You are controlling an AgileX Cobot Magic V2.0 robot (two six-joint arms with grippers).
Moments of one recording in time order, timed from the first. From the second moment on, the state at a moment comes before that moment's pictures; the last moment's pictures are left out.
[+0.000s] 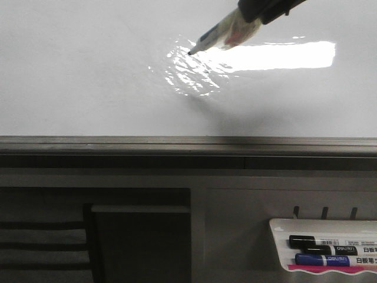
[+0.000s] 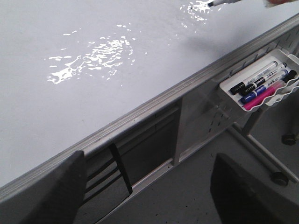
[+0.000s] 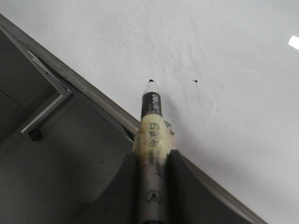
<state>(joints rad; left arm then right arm) -0.40 0.73 -0.67 -0.35 0.62 0.44 0.49 1.23 -1.04 0.26 0.59 -0.23</state>
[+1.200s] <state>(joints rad) -0.40 0.73 -0.67 -0.35 0.61 0.44 0.29 1.28 -1.05 0.31 0.70 -0.22</state>
